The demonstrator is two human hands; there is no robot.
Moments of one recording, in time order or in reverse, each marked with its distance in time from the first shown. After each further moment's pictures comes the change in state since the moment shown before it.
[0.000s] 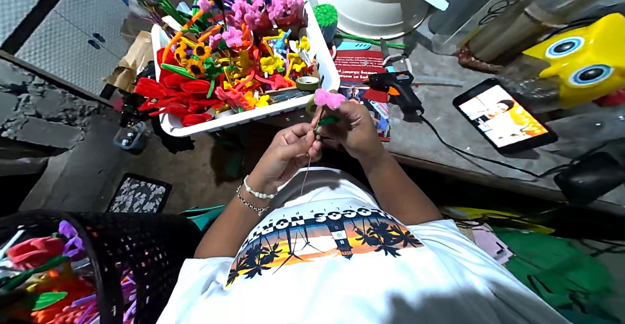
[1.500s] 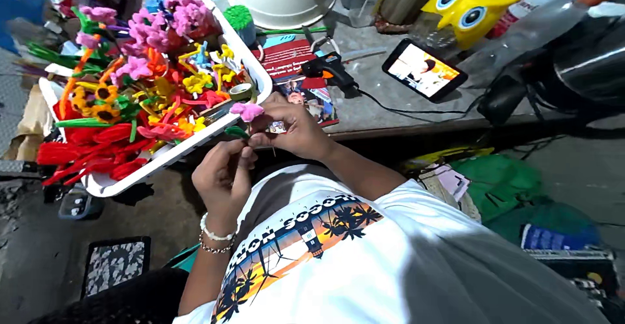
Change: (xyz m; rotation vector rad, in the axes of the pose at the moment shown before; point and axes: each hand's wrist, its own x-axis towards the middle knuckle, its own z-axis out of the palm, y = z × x) left_hand -0.006 0.002 0.000 1.157 0.164 0.767; right_hand -0.002 -0.019 0.008 -0.243 0.147 -0.005
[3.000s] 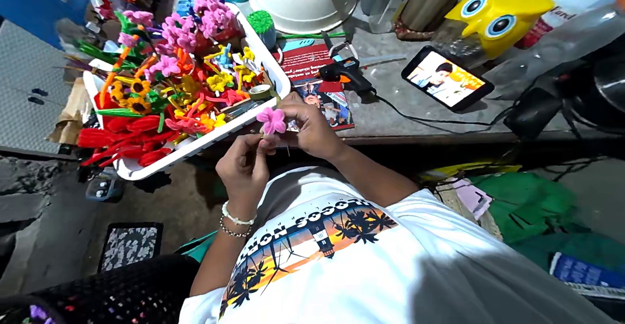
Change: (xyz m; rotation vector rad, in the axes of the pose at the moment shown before) left_hand -0.002 -0.008 0.012 0.085 0.087 -0.030; right_hand 0.001 0.013 0.005 -0.056 0.019 0.029
